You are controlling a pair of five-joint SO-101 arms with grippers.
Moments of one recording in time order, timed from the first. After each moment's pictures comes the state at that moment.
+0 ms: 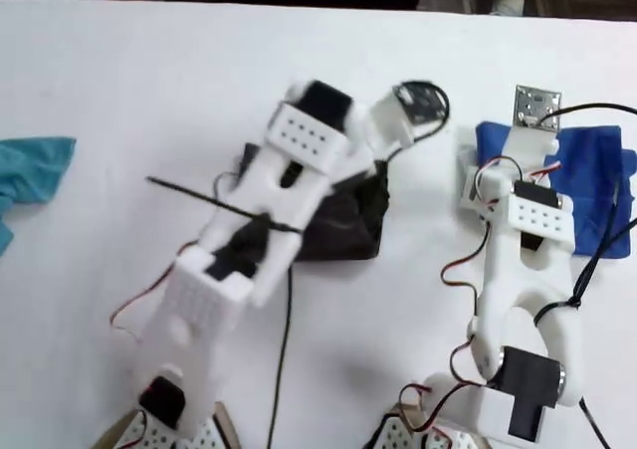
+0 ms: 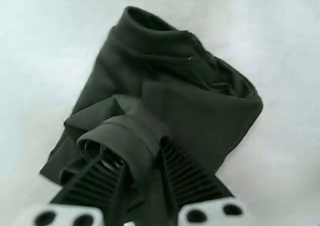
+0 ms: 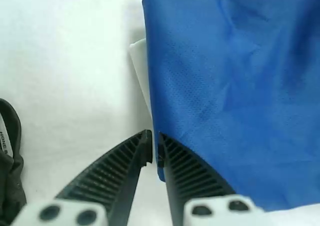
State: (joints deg) left arm 26.1 41.6 -54.1 101.1 -31.7; right arm 13.3 -8.5 34.2 41.2 6.7
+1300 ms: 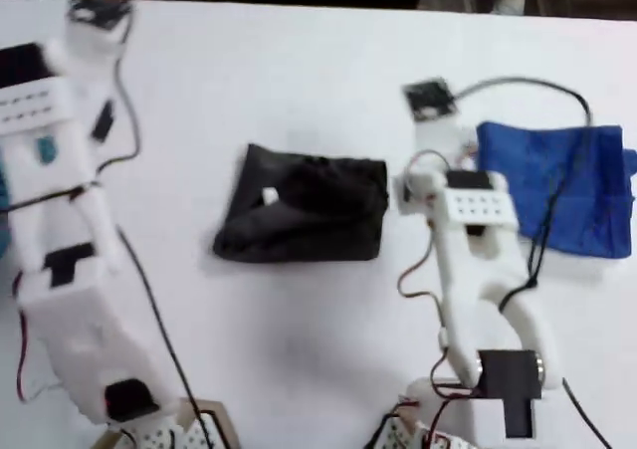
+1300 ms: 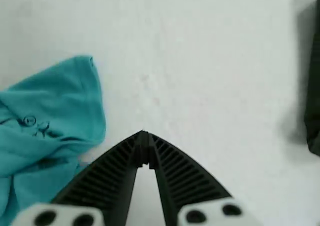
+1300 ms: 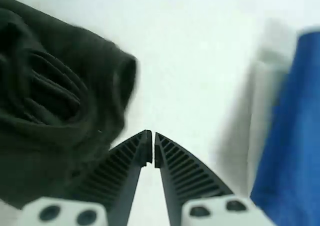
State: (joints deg) left arm -26.4 24.4 -42.2 101.3 -32.9; right arm -5.5 -8.0 29.4 49.6 17.2
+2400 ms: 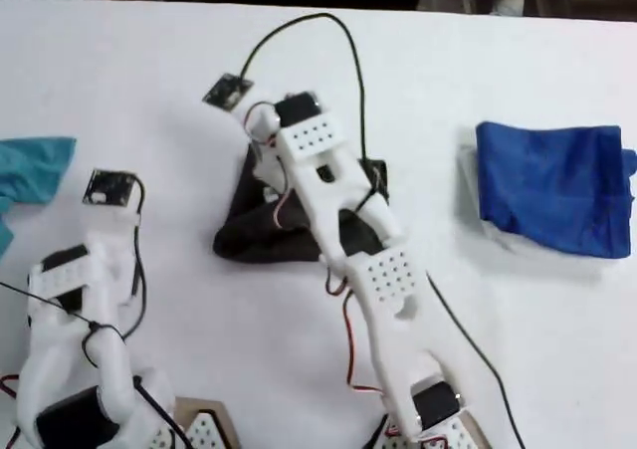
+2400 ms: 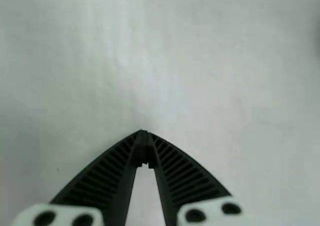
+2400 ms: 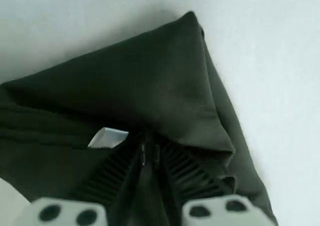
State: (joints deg) left arm -32.6 -23.4 62.9 45.1 -25.7; right arm -30.6 56.9 -60.4 93.0 31.3
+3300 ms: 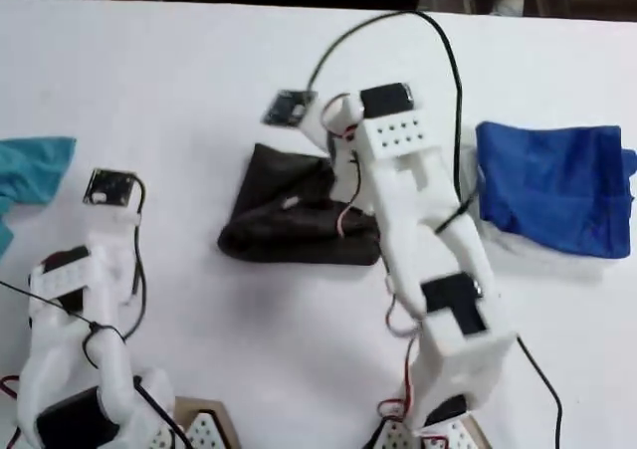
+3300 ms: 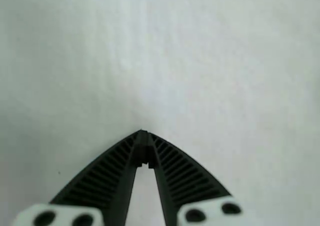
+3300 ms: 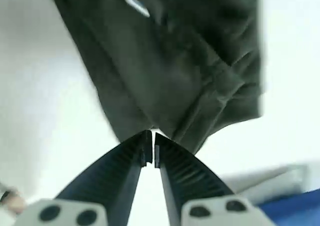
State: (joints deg) left arm -32.6 -23.5 63.4 43.6 -25.7; right arm -21.8 13.8 -16.3 93.5 51.5
